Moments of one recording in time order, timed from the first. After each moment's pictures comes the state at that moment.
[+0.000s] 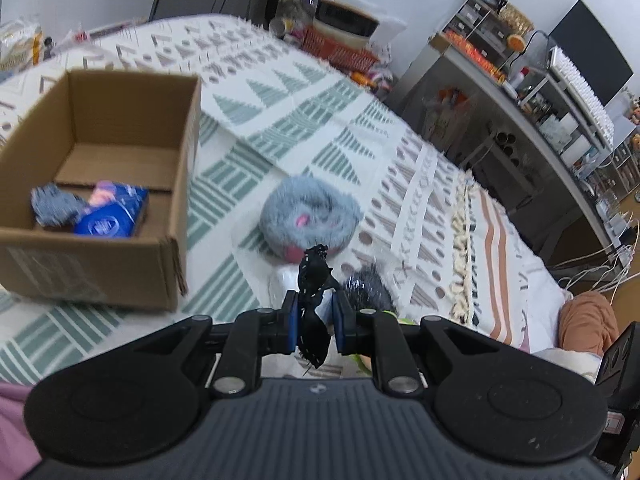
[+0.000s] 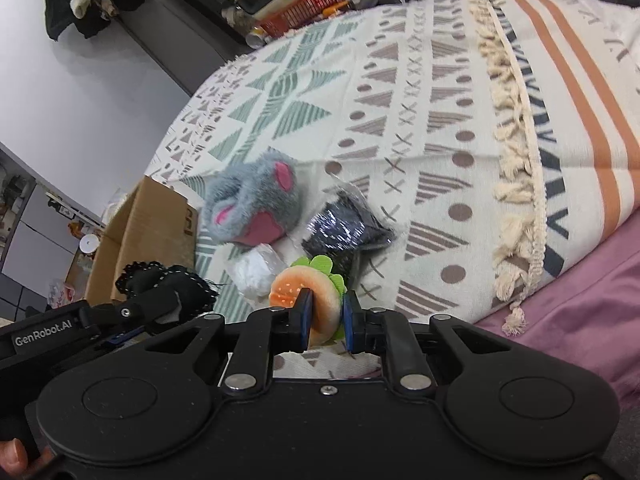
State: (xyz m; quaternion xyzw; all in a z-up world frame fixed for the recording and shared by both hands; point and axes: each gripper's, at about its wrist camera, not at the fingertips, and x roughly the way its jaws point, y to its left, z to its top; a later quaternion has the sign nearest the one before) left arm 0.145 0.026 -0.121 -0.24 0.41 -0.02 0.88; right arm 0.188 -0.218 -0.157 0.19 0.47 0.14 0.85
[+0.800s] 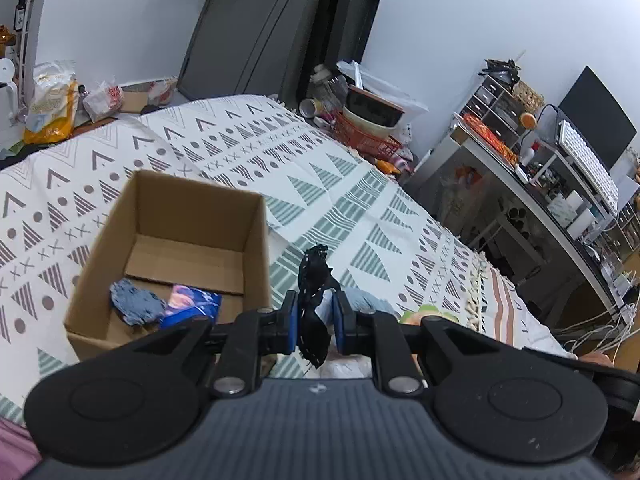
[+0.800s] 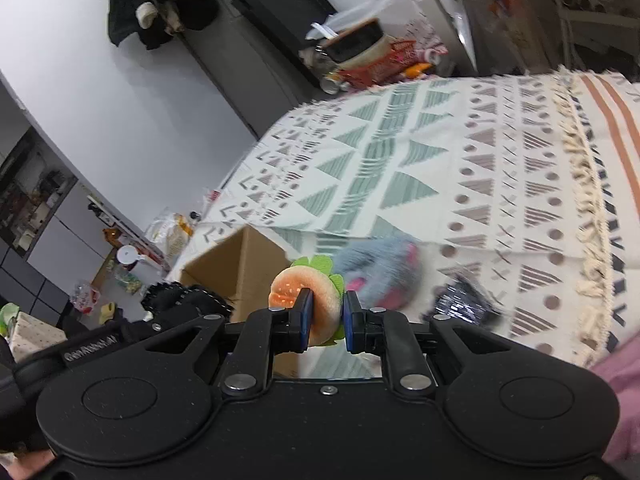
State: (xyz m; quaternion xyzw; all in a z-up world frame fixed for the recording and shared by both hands) left arm 0.133 0.096 -0.070 -0.25 0.33 0.03 0.91; right arm 0.200 -0.149 -0.072 0.17 0.41 0.20 0.87
